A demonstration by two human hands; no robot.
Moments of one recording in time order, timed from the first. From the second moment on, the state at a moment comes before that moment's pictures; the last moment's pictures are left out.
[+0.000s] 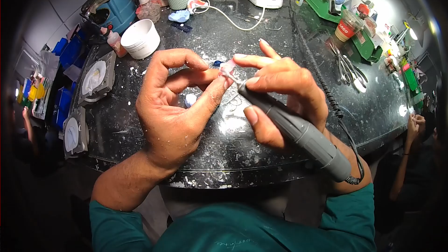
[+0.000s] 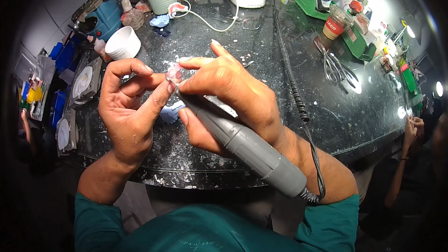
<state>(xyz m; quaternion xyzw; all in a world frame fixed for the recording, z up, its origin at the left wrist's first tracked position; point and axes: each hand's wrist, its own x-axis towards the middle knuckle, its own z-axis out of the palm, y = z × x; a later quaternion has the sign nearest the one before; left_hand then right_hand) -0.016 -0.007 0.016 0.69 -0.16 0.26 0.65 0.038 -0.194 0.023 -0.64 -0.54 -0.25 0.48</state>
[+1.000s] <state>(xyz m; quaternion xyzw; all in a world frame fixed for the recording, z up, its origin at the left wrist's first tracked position) -0.015 -0.007 0.021 0.71 -0.18 0.27 0.63 0.041 -0.197 0.026 -0.63 -0.56 -0.28 0.46</state>
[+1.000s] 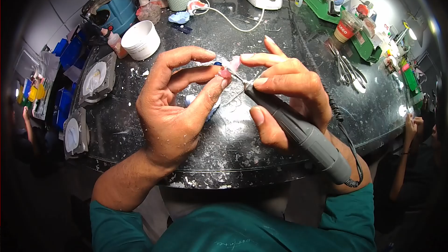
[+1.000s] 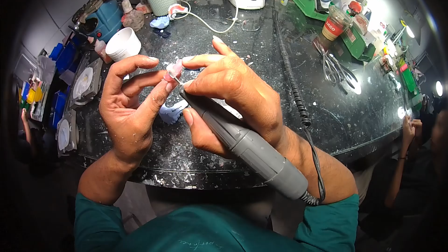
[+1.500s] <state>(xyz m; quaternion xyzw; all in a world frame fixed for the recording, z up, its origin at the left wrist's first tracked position) 0.000 0.002 0.012 0.70 -0.20 0.25 0.64 0.110 -0.253 0.034 -0.88 -0.05 0.00 0.47</state>
